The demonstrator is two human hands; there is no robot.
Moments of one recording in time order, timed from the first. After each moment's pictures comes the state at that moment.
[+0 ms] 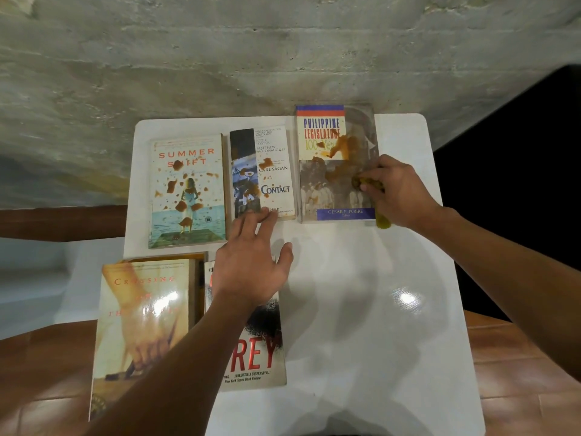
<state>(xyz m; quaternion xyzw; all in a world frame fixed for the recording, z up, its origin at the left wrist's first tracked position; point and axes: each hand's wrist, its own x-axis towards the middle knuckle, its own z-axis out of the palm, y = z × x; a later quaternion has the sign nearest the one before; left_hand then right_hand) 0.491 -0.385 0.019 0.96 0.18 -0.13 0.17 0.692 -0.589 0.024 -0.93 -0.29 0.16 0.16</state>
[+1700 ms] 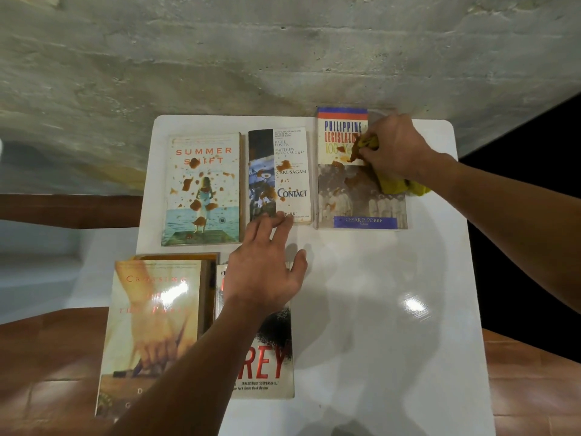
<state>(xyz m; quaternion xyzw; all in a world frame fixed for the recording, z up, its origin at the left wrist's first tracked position) 0.490 -0.383 0.016 0.96 0.17 -0.11 0.19 0.762 -0.516 0.029 -0.95 -0.23 0.20 0.12</state>
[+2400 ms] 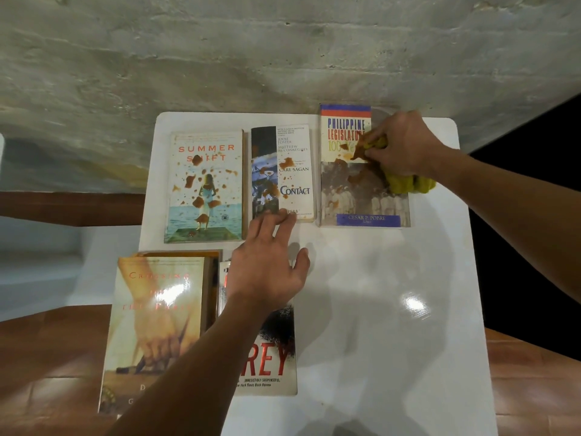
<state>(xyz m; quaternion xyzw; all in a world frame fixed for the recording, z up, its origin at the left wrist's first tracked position) 0.488 -0.383 0.017 0.96 0.17 -0.11 0.19 0.763 -0.524 0.034 -0.94 -0.24 0.22 0.11</state>
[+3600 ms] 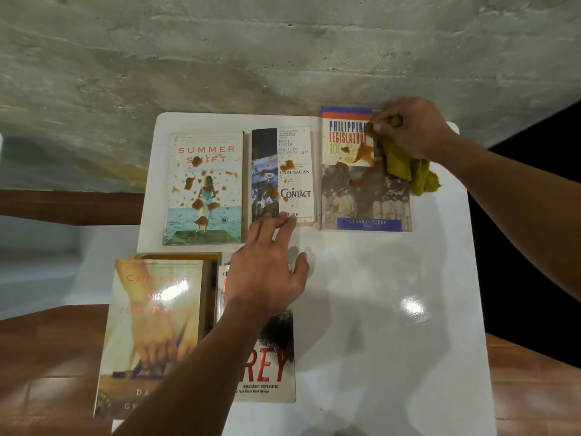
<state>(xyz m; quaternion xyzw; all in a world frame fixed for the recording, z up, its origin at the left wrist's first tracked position) 0.488 -0.384 0.015 0.96 0.17 -0.12 0.19 0.792 -0.527 0.027 -0.94 -0.25 0.19 0.16</state>
